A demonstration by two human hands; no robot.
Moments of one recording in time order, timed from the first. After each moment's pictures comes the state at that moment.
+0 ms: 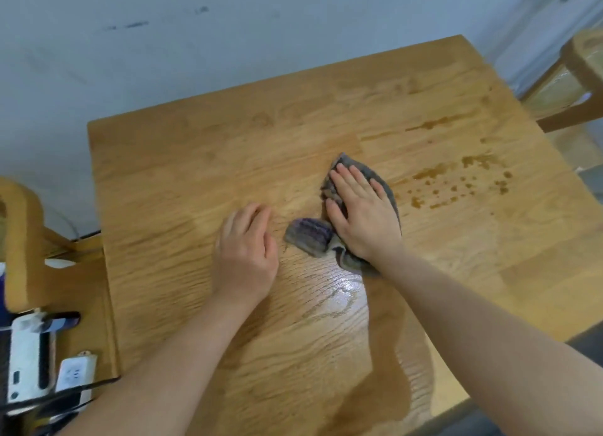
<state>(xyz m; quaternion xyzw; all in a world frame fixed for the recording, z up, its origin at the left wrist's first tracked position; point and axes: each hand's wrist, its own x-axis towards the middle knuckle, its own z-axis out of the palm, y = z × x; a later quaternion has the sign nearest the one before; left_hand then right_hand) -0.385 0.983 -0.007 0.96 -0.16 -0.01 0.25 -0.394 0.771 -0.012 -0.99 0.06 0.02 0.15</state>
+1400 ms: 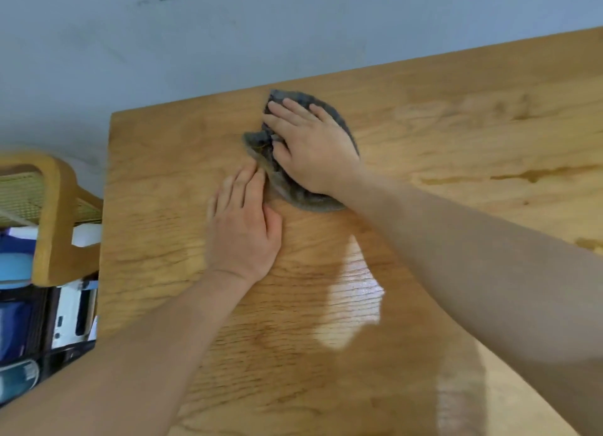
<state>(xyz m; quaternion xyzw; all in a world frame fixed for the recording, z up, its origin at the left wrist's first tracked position) -0.297 0.946 -0.015 1.00 -0.03 0.00 0.09 -0.190 0.806 -0.016 -0.97 -0.20 0.03 0.16</state>
